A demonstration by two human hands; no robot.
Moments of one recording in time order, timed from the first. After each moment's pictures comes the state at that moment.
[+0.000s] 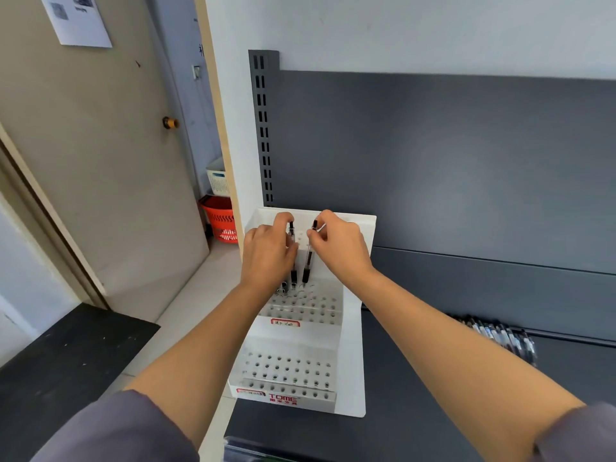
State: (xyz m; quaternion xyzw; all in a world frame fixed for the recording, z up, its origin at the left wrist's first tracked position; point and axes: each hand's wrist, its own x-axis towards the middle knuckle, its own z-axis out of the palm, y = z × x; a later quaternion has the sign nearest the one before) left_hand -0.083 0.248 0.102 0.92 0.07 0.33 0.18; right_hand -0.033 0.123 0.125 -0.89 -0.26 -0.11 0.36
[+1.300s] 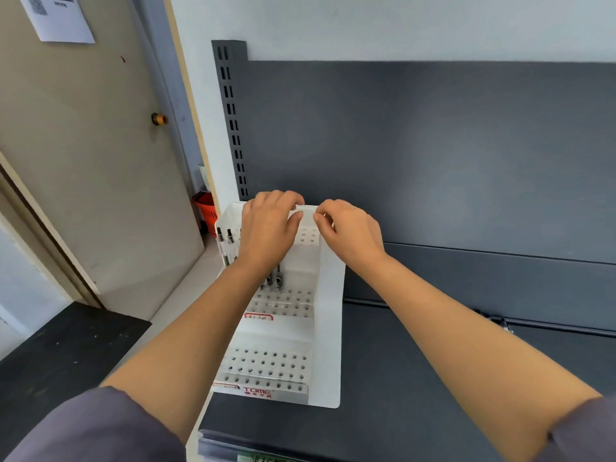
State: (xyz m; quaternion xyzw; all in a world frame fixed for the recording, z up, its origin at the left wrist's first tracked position) left_hand -0.069 0.205 0.138 0.92 0.03 0.36 0.14; right_hand -0.012 0.066 0.132 -0.89 -0.32 -0.21 0.25
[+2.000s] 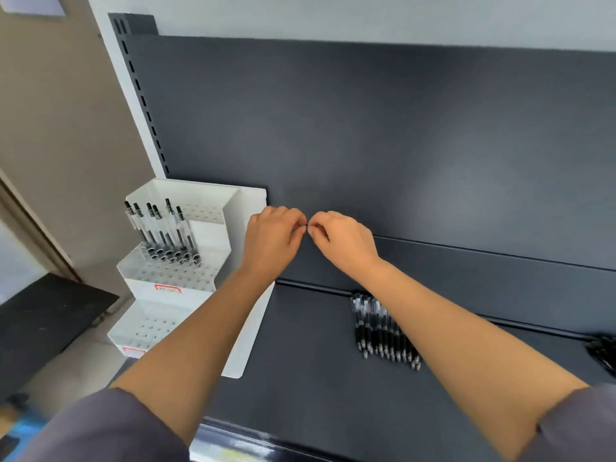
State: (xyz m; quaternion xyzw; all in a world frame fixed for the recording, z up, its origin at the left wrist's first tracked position) left_hand -0.040 0.036 0.107 0.95 0.05 0.29 0.14; right_hand 0.027 -0.095 0.105 -0.90 -0.35 -0.14 0.21
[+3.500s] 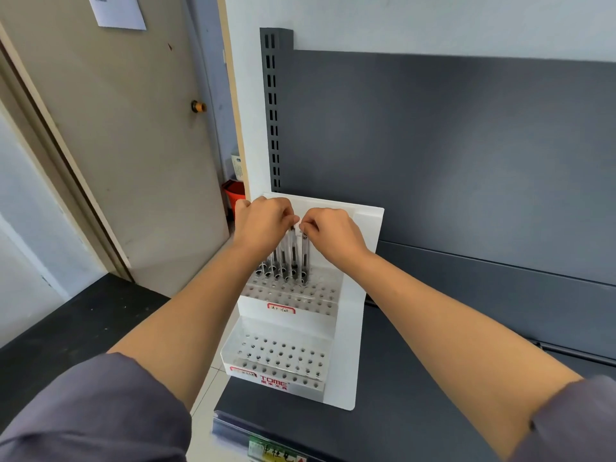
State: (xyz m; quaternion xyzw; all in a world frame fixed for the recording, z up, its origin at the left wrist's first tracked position) left_hand -0.072 0.255 0.129 0.95 0.16 0.27 0.11; right_hand -0.022 0.125 0.127 -0.89 -0.37 -0.07 0.26
